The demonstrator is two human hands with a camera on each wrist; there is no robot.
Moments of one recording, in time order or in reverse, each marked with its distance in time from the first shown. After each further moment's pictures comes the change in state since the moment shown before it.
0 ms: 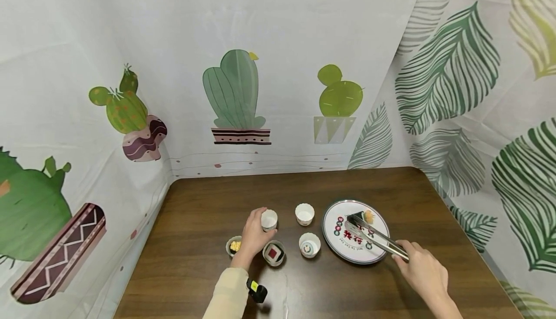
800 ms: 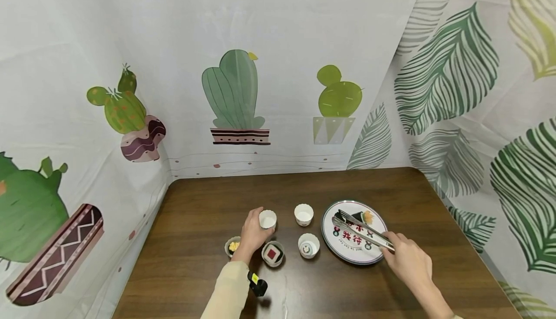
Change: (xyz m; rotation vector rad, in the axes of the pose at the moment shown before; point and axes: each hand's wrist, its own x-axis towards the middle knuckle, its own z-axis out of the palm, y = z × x) left_hand 0.011 -0.014 0.012 0.022 -0.014 -0.103; right_hand 0.020 -0.022 0.001 -0.032 -0.111 0.047
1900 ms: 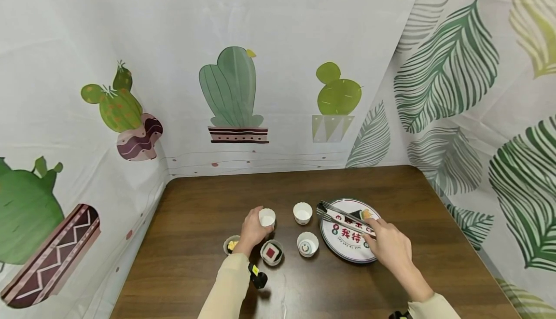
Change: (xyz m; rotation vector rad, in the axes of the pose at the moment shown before) left_hand 0.012 -0.005 0.007 -0.011 -0.082 -0.043; right_hand 0.032 -0.030 0.006 -0.002 -0.021 -0.060
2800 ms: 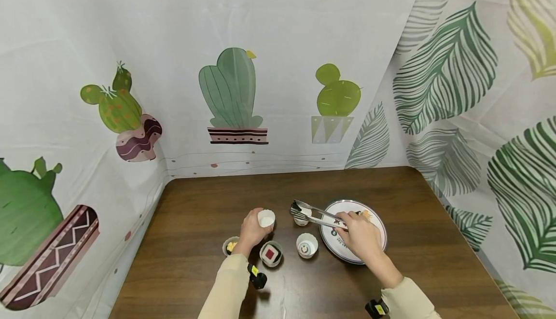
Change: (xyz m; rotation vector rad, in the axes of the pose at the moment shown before) left_hand -0.001 0.003 -0.004 -0.037 -0.011 -0.030; right_hand 0.026 -0.042 0.022 0.021 0.004 -0.101
